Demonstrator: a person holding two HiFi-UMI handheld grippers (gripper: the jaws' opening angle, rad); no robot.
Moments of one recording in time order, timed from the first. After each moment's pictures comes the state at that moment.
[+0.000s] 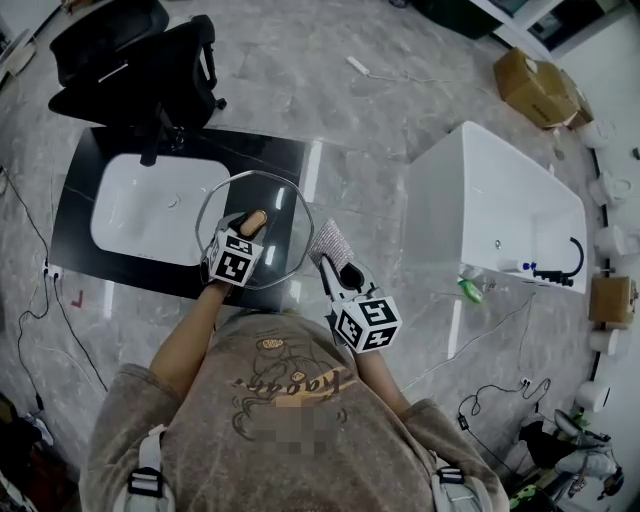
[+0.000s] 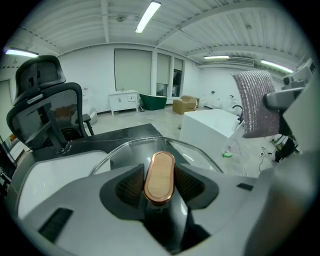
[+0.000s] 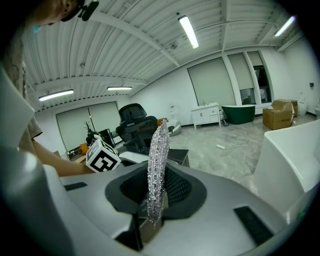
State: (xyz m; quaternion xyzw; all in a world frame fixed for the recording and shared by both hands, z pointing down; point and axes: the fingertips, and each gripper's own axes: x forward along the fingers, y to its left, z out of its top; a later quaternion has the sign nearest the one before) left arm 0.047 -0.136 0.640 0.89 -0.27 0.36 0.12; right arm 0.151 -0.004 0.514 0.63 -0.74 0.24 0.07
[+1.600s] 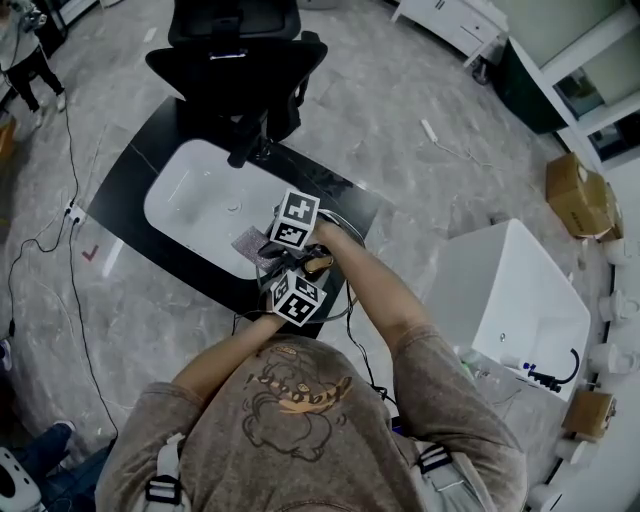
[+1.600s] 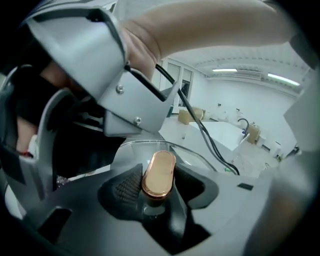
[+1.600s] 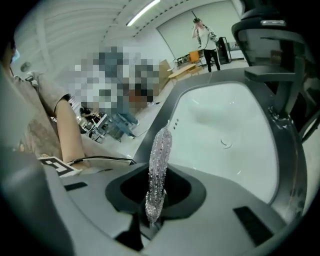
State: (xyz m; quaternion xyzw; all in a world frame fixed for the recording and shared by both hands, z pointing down) left arm 0.050 -0.135 0.642 0.89 -0.31 0.29 0.15; right arm -0.114 -0.155 0.628 -0.11 -0.84 0.23 0.48
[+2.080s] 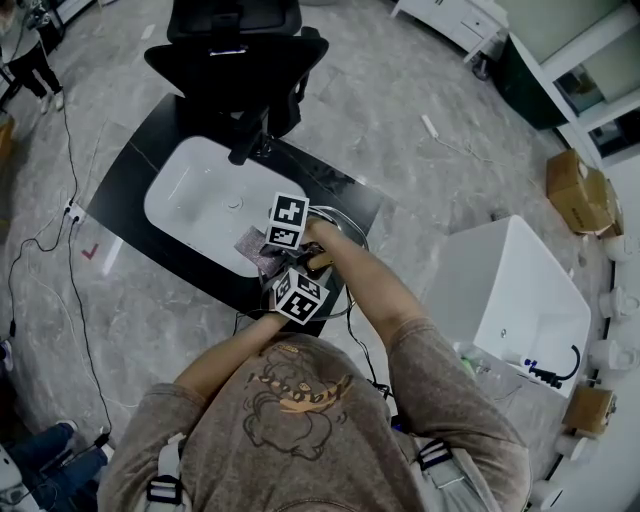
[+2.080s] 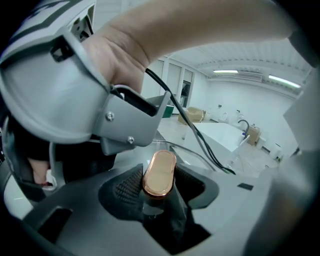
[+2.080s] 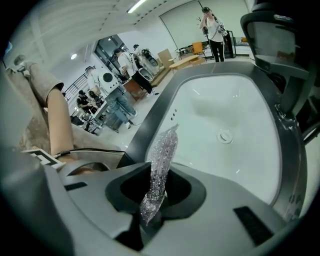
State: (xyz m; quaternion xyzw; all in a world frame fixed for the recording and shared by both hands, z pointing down) left arm 0.048 -0.136 0.641 0.89 -0.31 0.29 0.16; right arm -0.116 -0.154 0.655 -0.12 -0.82 0.20 0.53
